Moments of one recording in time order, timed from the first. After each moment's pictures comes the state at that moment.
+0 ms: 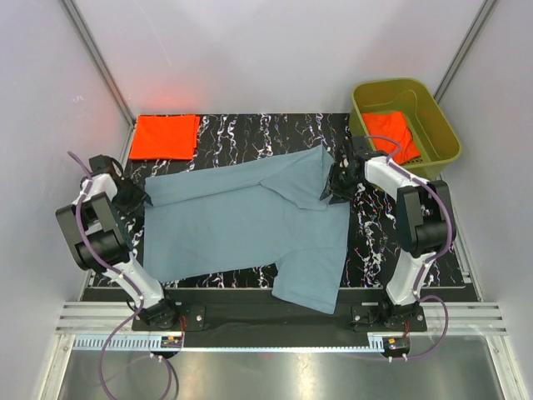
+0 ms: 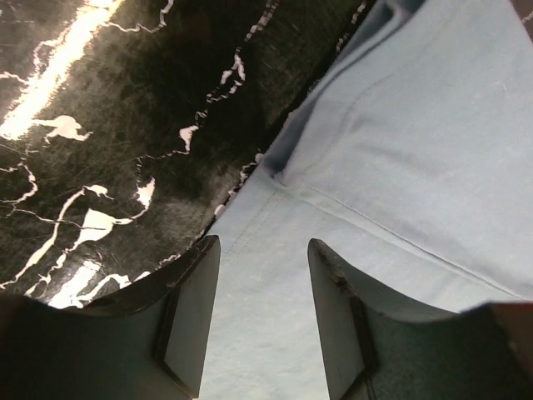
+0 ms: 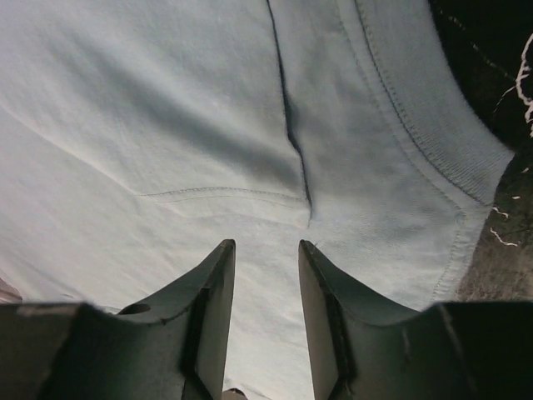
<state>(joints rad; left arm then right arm) 0.46 1.75 1.16 -0.61 0.15 -0.43 0.21 1.86 1.30 -0.62 -0.28 0.52</state>
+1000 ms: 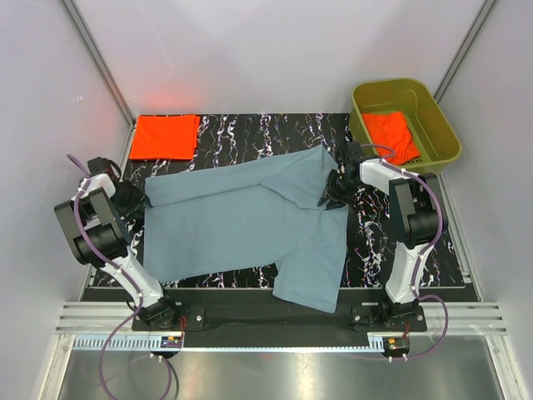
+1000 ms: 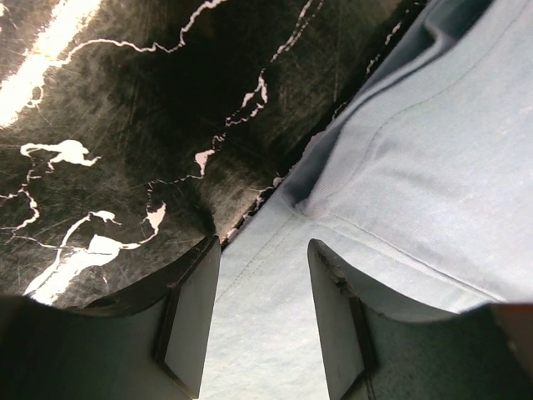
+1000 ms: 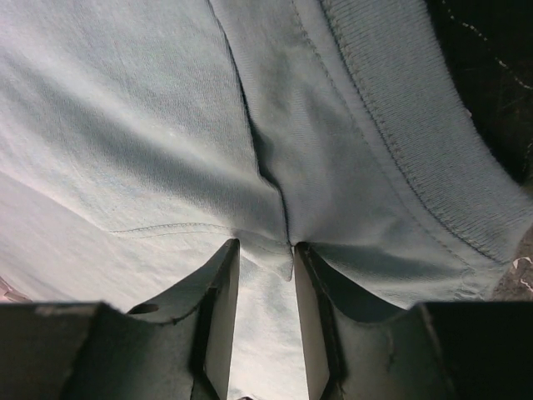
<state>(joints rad) 0.49 1.82 1.18 -0.60 0.18 -0.43 0.21 1.96 1.28 -0.57 -0.31 0.57</state>
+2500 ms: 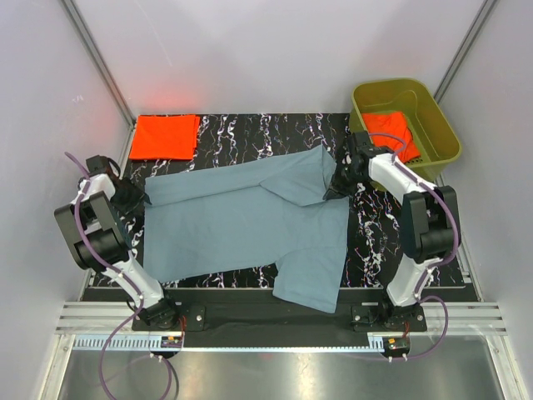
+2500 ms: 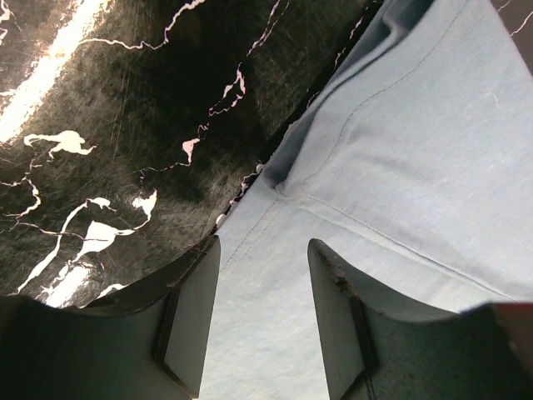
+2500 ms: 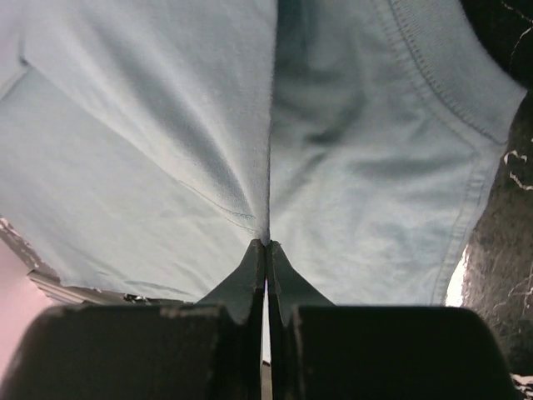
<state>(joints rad) 0.48 1.76 1.17 -0.59 0.18 -0.42 0.21 1.82 1.33 -0.71 -0.32 0.57</state>
